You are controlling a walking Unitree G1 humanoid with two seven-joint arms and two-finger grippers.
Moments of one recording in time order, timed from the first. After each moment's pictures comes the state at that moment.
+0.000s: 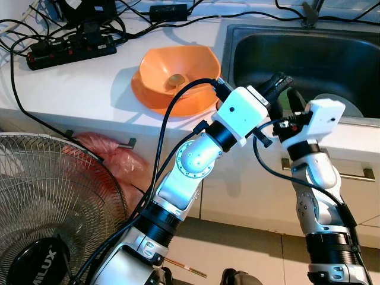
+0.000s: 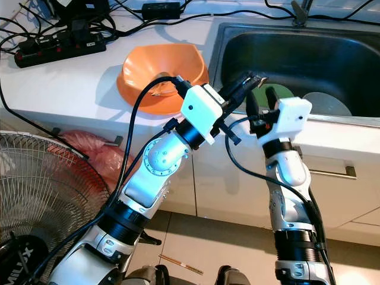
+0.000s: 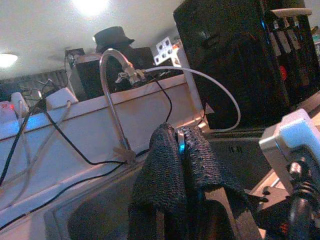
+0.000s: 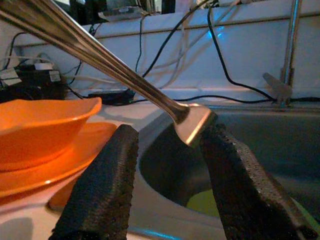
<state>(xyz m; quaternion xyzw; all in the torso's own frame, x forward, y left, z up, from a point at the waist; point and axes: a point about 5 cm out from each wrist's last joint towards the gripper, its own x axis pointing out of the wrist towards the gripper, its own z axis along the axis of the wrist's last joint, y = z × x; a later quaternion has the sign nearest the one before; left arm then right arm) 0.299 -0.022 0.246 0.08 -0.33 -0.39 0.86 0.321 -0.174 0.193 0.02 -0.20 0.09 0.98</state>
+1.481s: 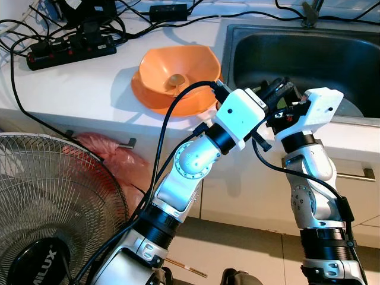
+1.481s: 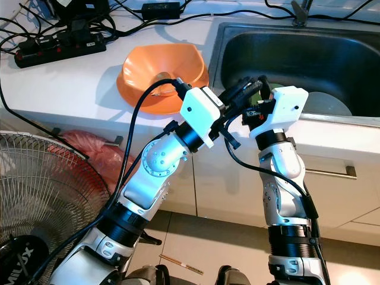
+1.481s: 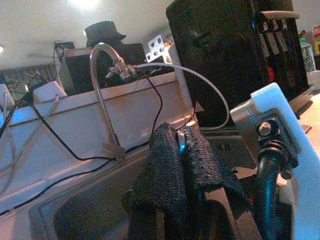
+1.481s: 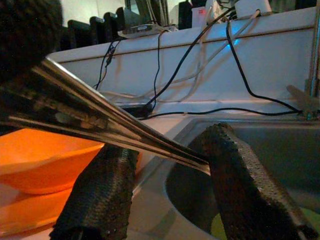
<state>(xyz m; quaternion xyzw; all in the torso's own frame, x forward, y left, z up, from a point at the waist) 0.296 -0.023 0.241 0.07 -0.32 -0.41 0.85 0.323 -0.158 0.210 0.05 -0.22 0.12 0.97</state>
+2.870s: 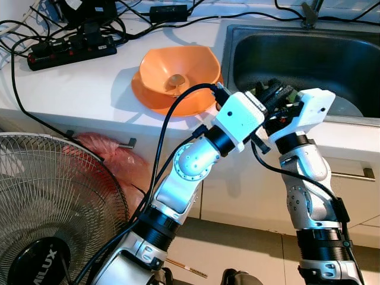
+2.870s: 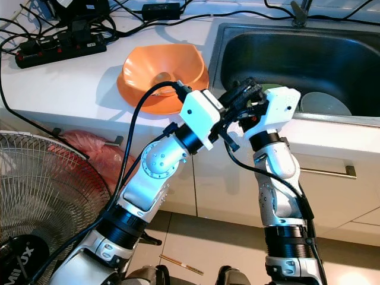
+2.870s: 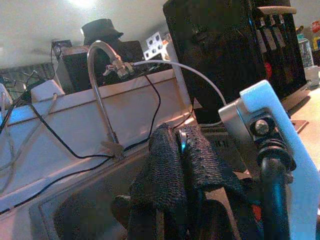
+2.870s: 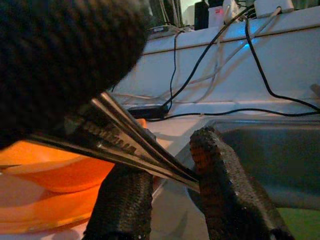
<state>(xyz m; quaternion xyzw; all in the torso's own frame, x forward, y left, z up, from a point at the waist) 0.295 -0.023 0.239 0.07 -0.31 -0.42 0.85 0.322 -0.149 0.209 0.05 -0.21 0.14 0.97</state>
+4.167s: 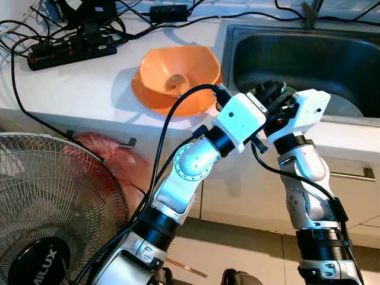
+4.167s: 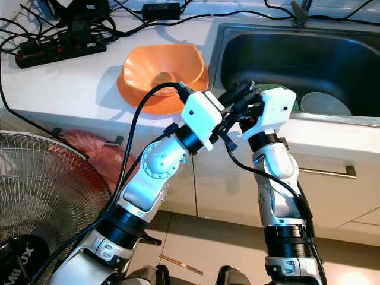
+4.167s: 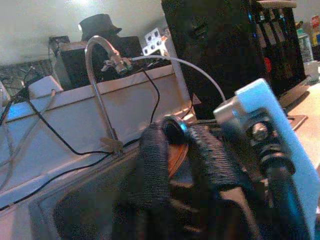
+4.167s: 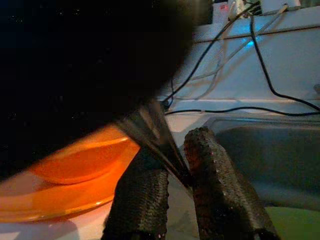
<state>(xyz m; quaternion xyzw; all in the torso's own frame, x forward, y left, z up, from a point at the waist) 0.296 -0.022 0.237 0.08 -0.31 -0.42 0.85 0.324 -0.152 0.207 0.04 -0.20 0.13 0.97</state>
